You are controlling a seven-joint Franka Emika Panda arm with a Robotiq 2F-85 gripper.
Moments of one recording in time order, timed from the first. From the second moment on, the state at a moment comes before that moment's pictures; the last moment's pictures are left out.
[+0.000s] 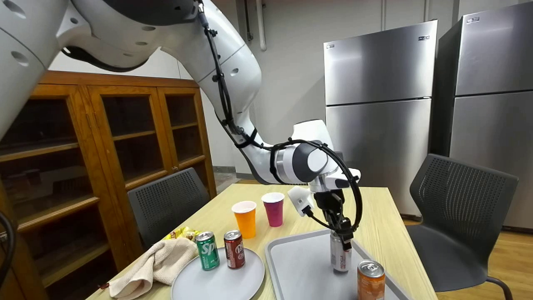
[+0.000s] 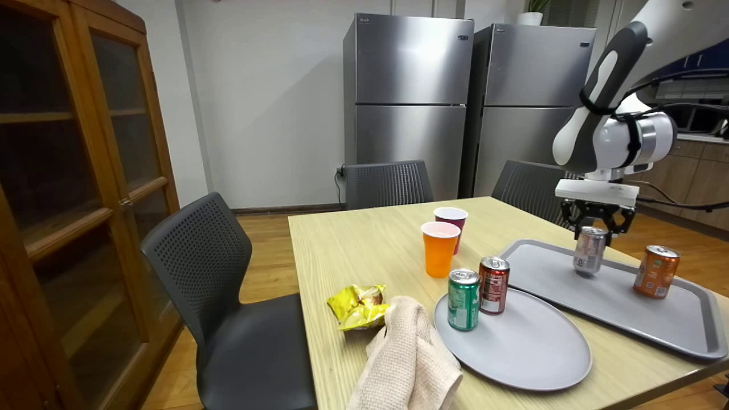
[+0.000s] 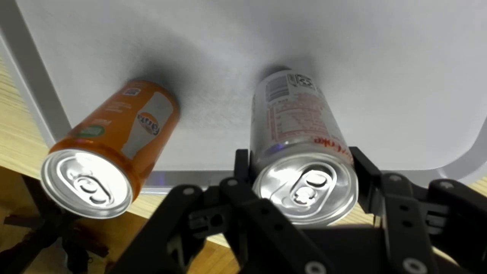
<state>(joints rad) -0.14 0.65 -0.37 -1.97 0.02 2.71 0.61</state>
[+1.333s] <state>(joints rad) 0.07 0.25 -0.38 -2.48 -0.20 2.83 0.49</state>
